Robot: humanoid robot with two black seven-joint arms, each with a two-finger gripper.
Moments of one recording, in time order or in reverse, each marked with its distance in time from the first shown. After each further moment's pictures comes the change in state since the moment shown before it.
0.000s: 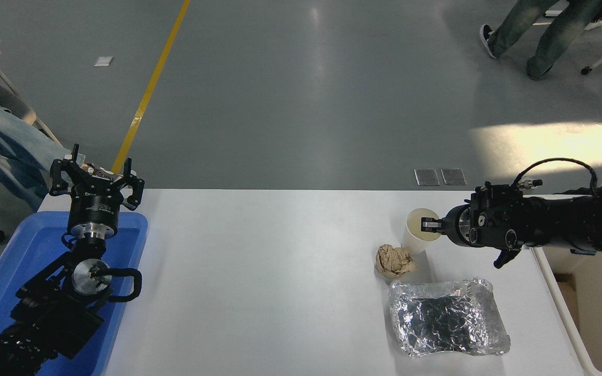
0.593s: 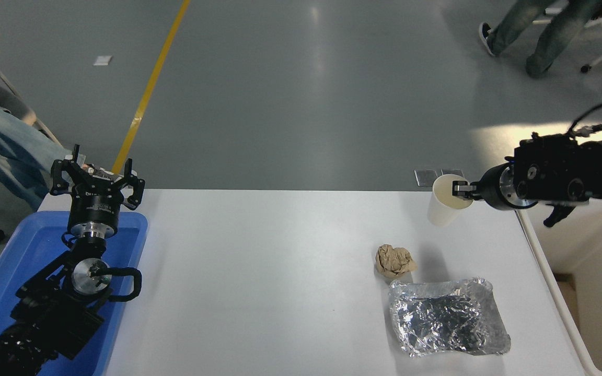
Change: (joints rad) left arm 0.000 0.000 0.000 0.000 0.001 -0.001 0.001; right arm 0.521 -0.218 -0.168 0.324 0.001 0.142 0.014
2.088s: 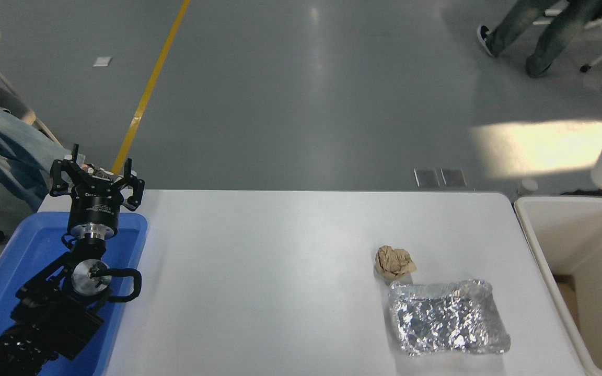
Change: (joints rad) left arm 0.002 0.000 0.000 0.000 -0.004 0.001 -0.002; right arm -0.061 -0.341 -0.167 -0.359 0.061 0.353 0.002
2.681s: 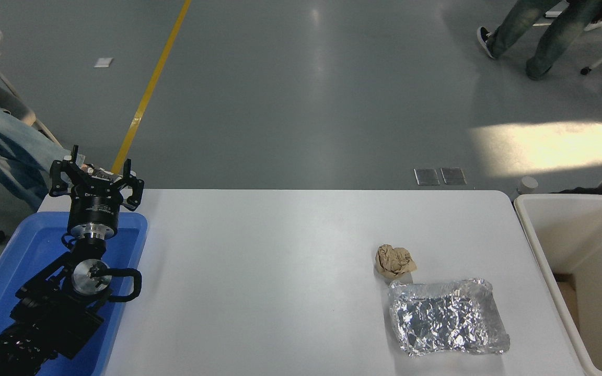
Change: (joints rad) left arm 0.000 0.000 -0.001 0.000 0.000 0.000 0.000; right arm -0.857 0.066 0.617 -0.440 0.010 -0.273 -0.005
